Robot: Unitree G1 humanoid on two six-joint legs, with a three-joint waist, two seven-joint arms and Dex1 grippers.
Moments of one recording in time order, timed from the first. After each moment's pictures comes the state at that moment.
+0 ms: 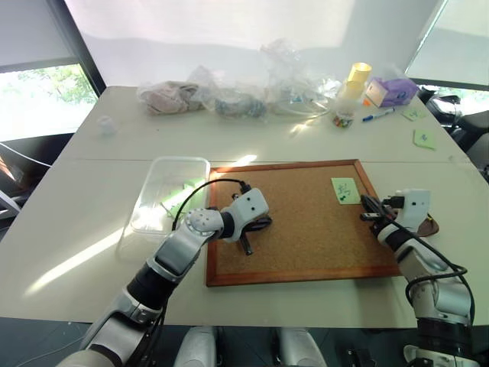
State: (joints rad) left arm -0.49 0.31 -0.46 -0.10 -0.03 0.58 -0.73; right arm -0.10 -0.41 -0.36 -0.04 0.43 0.37 0.36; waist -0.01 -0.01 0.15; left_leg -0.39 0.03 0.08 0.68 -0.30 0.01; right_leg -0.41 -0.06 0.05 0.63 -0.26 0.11
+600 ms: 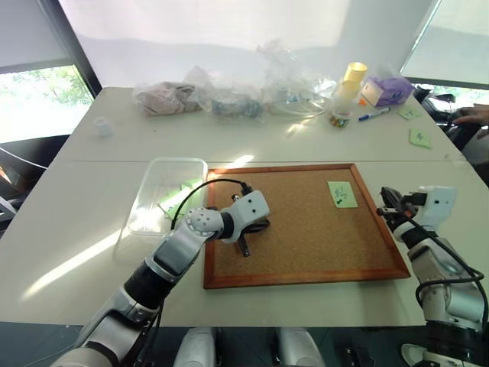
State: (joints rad) left arm -0.51 0.34 -0.49 -0.12 -0.01 0.64 -0.73; right arm -0.06 -0.42 -0.45 -0.09 0.44 0.32 0.30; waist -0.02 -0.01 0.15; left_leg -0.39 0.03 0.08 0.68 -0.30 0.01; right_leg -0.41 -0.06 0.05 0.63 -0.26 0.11
